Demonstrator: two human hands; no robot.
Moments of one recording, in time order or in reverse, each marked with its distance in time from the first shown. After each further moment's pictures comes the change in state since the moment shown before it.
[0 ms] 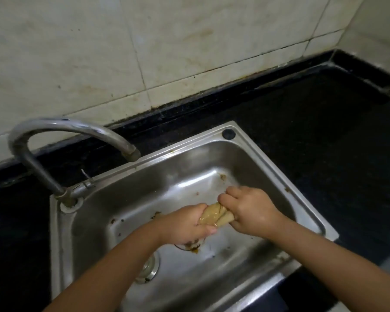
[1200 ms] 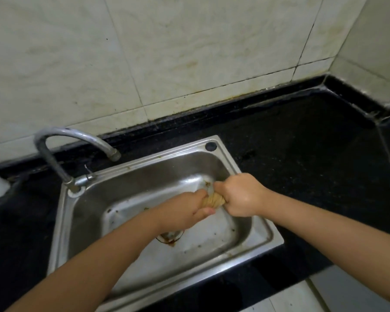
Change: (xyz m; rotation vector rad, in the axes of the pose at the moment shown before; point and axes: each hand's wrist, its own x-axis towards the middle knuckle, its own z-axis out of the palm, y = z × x) left_hand 0.018 0.113 0.035 0.338 0.217 -0.040; right_hand -0.017 0.053 -0.101 0.003 -0.389 -0.068
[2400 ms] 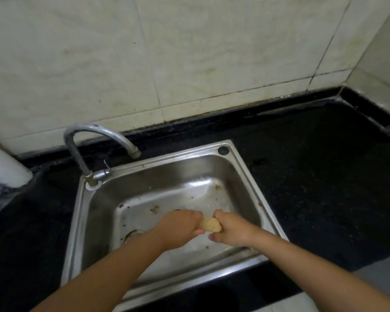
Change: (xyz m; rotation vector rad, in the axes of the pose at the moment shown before) left_hand -0.015 -0.050 0.043 0.449 0.032 -0.140; right_hand 0.001 -0.044 0.055 0.688 -0.348 0.257
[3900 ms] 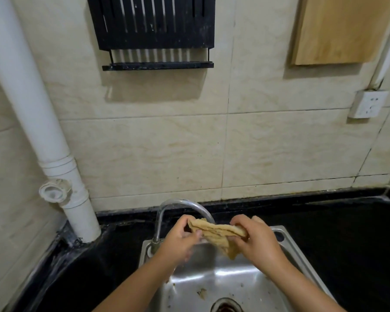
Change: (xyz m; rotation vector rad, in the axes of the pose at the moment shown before) left_hand -0.124 -0.113 -0.114 -1.313 0.667 -0.194; right_hand 0.018 -0.185 -0.059 -0.087 0.796 -0.346
